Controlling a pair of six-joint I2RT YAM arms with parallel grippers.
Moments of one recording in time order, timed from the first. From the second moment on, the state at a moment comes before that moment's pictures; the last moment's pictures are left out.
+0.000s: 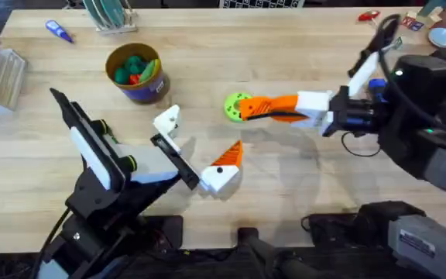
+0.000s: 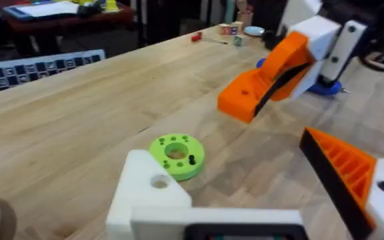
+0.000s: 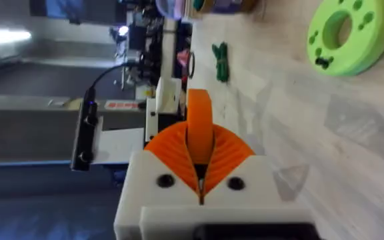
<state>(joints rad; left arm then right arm) -0.62 0.01 0.01 -0.07 0.22 -0.04 0.05 1.06 0.38 0.17 -1.20 0.89</state>
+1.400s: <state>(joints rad) -0.62 0.01 0.01 -0.05 0.43 -0.05 0.35 1.40 0.53 0.43 -1.36 0.99</state>
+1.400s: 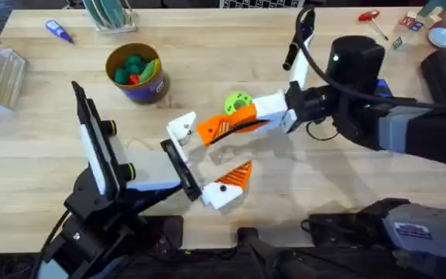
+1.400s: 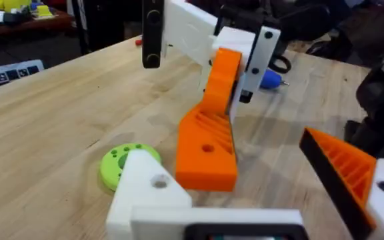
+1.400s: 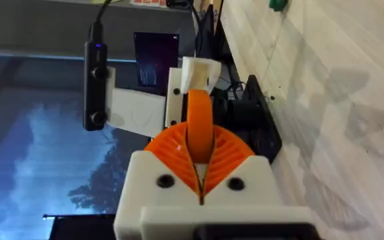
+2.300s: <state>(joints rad) -0.62 0.01 0.01 -0.05 0.42 -0.05 0.39 1.40 0.55 0.43 -1.25 1.02</state>
